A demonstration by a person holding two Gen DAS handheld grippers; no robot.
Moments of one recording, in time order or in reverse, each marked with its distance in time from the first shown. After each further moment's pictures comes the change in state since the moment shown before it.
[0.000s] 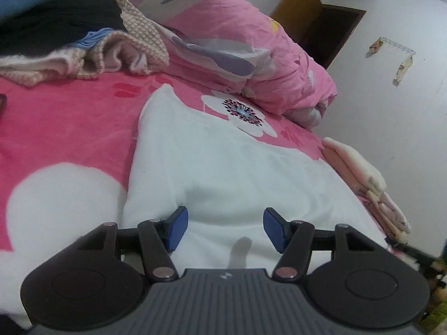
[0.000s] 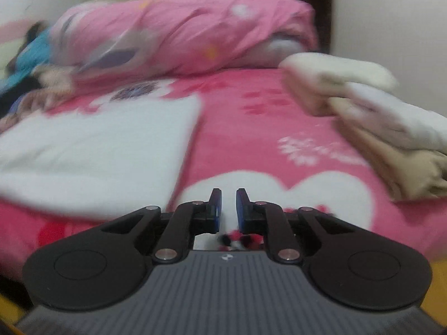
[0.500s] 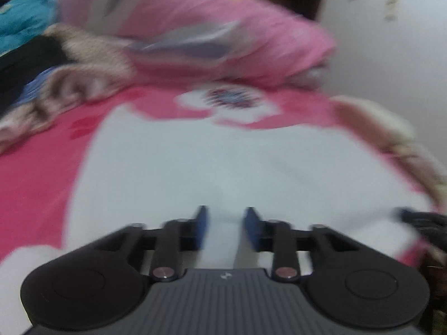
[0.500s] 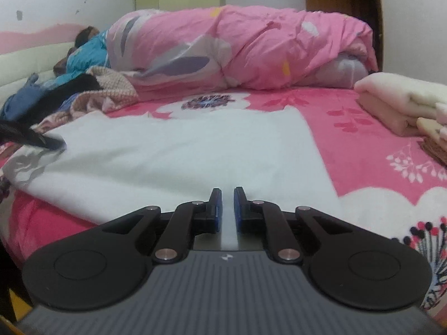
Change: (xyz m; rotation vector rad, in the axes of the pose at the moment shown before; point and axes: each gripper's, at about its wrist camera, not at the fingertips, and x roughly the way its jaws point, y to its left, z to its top) left arm 0.074 -0.044 0.028 0.206 0.075 0.178; right arm 0.030 0.088 -0.026 -0.084 -0.053 0.183
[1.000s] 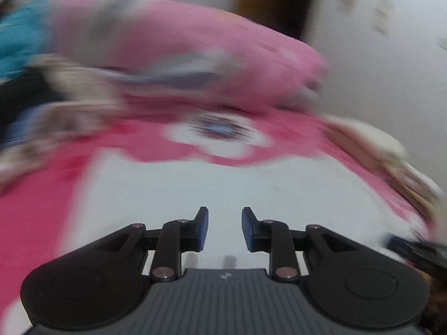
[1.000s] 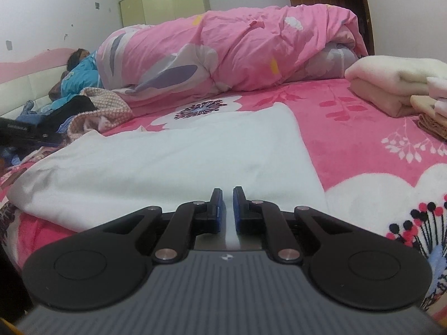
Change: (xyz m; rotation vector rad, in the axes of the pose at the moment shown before) left arm 0.000 -0.054 0.033 0.133 -0.023 -0.185; right arm 0.011 -0.022 -0.002 0.121 -0.014 0.046
